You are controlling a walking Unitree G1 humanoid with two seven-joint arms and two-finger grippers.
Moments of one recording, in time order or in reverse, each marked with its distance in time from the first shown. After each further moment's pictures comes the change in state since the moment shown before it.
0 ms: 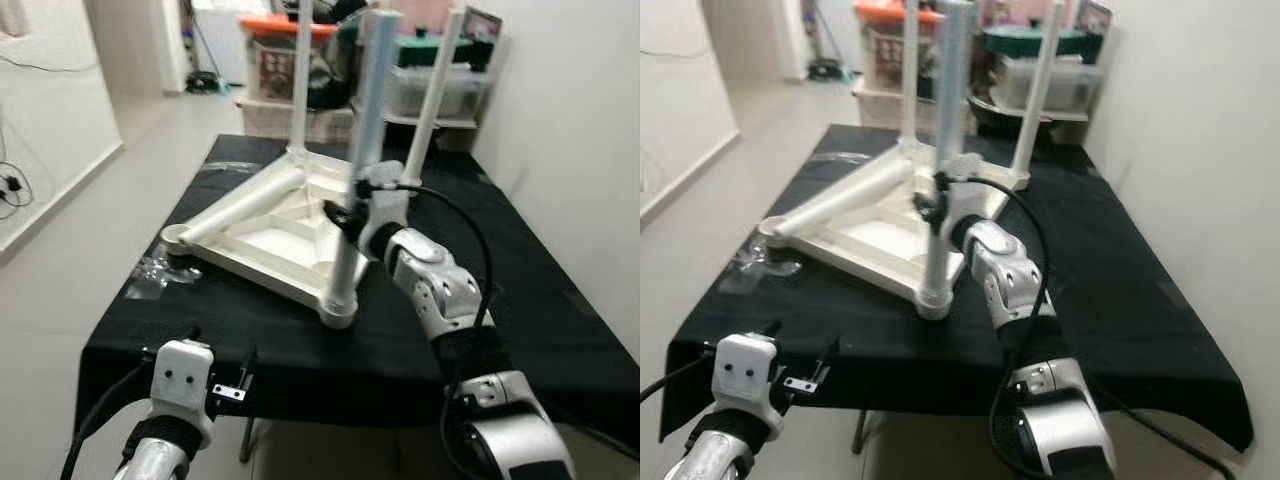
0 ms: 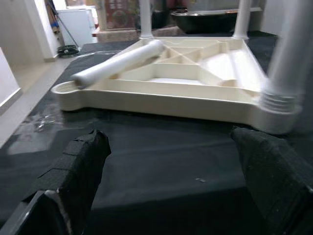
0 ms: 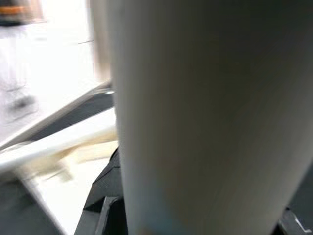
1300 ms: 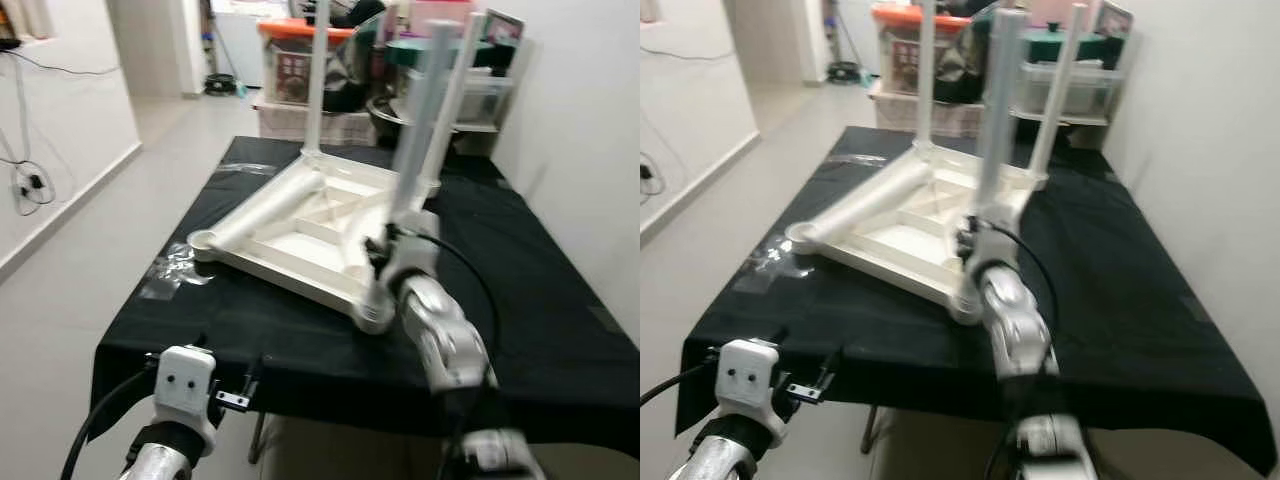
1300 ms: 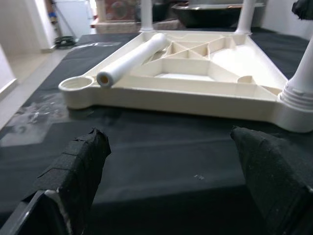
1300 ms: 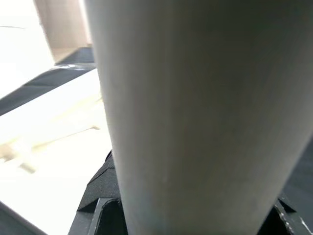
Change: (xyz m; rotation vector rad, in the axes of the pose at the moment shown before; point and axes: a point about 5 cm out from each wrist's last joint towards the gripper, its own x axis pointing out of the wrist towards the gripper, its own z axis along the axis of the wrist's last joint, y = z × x) left arm -0.001 -0.005 -0.003 -0.040 0.014 -0.046; right arm -0.020 -0.012 -0.042 0.016 0.071 -0.138
